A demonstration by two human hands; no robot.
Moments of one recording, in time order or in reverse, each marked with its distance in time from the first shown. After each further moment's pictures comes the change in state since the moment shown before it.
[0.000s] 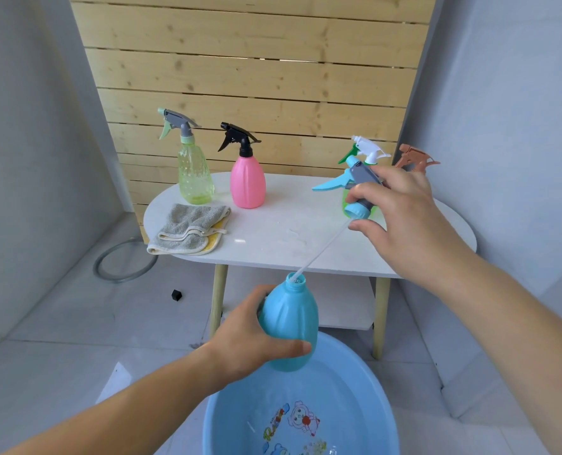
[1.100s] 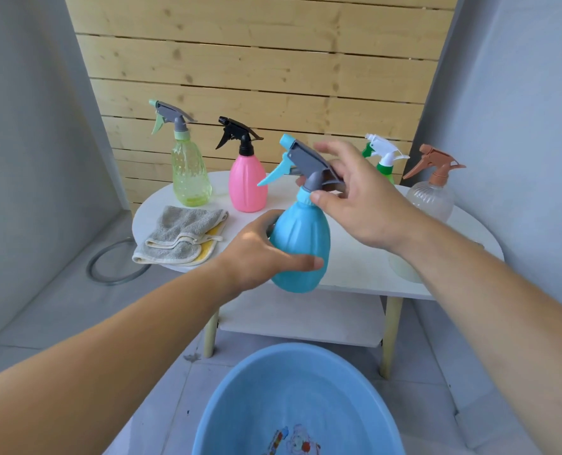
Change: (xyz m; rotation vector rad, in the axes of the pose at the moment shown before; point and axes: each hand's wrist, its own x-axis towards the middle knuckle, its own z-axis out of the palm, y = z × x) left_hand 0.098 0.079 -0.035 0.004 0.089 0.154; right_hand 0.078 -0.002 0.052 0.741 -0.230 0.059
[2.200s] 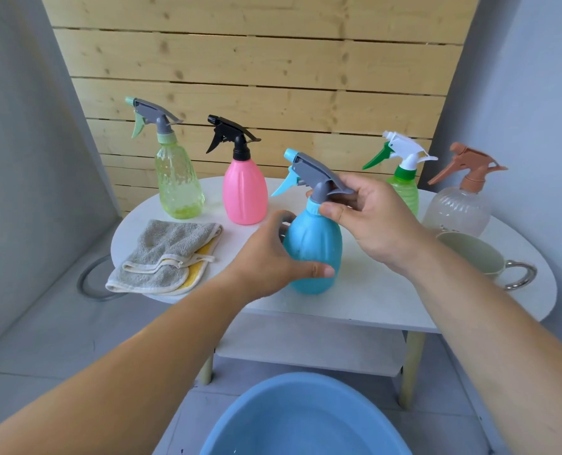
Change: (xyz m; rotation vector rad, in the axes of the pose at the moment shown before) left_hand 0.083 -0.037 0.010 0.123 0.008 0.097; right_hand 0.045 0.085 0.008 0.191 0.079 0.028
